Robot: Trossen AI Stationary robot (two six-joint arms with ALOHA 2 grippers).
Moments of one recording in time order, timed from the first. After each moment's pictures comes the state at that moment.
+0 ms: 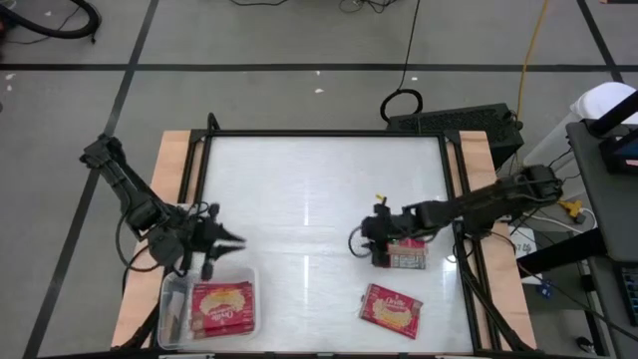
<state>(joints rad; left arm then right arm) -0.81 0.80 0.71 -0.52 -0.68 -0.51 0.17 1.41 0.70 -0.23 0.04 0.30</state>
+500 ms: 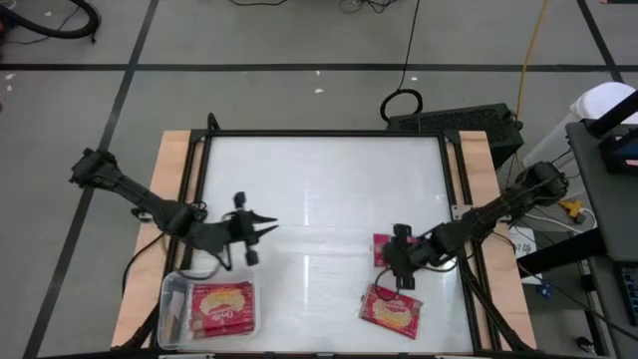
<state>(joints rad) -0.50 1.05 0.71 -0.16 -0.74 -0.16 0.49 1.33 0.66 -0.47 0.18 0.51</state>
